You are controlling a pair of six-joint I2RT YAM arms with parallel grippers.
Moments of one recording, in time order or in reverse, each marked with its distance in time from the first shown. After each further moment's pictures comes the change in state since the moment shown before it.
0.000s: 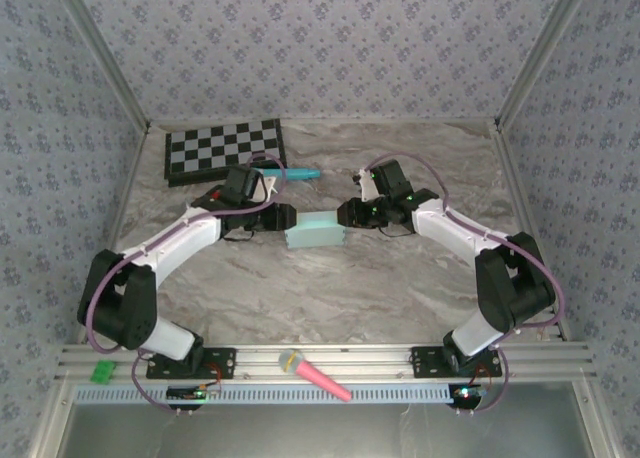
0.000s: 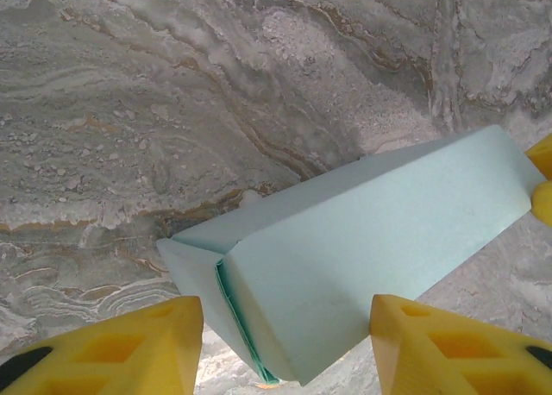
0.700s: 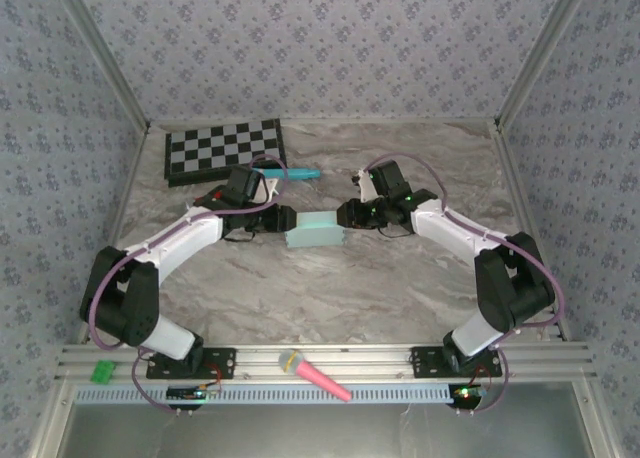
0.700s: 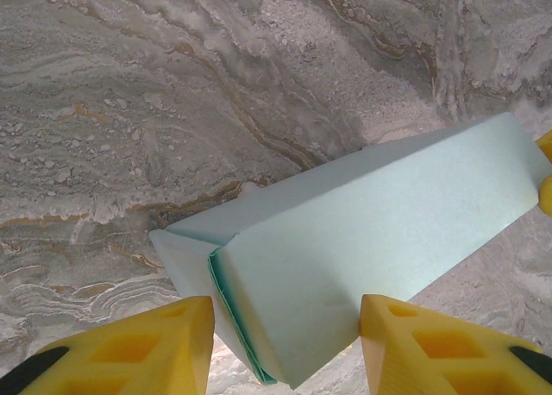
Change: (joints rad) left arm 0.000 0.021 0.000 -0.007 0.006 0.013; right arm 0.011 0.003 0.000 -0.006 0.024 -0.002
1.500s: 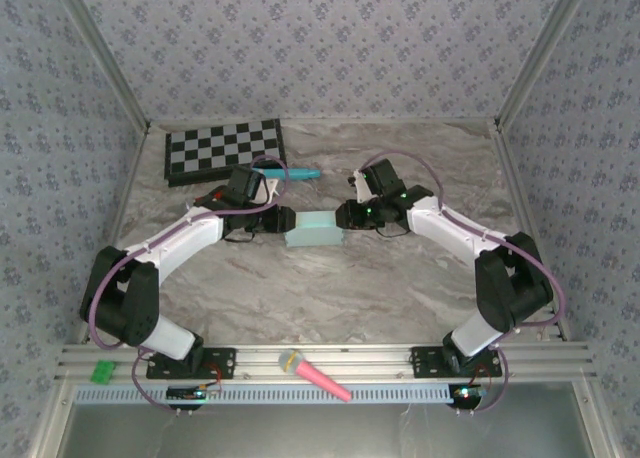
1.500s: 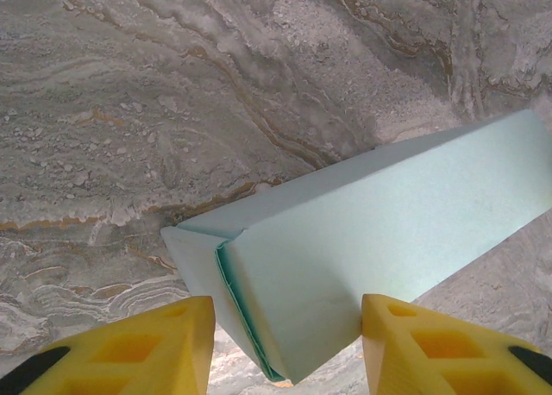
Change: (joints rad) left arm -0.003 0.000 0.000 -0.006 -0.035 0.024; right arm 0.035 0.002 0.066 -0.116 0.088 -0.018
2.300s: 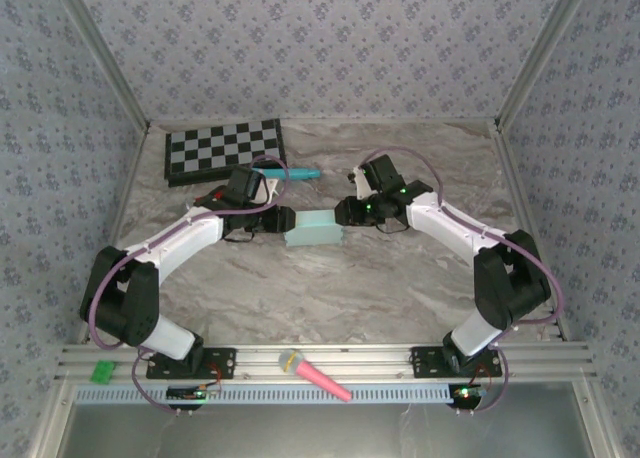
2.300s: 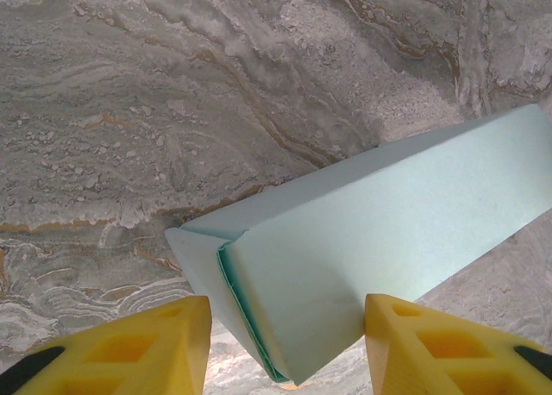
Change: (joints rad) left arm 0.000 0.000 0.000 0.000 -0.014 0.007; right arm -0.010 0.019 0.040 -0.021 -0.004 -0.013
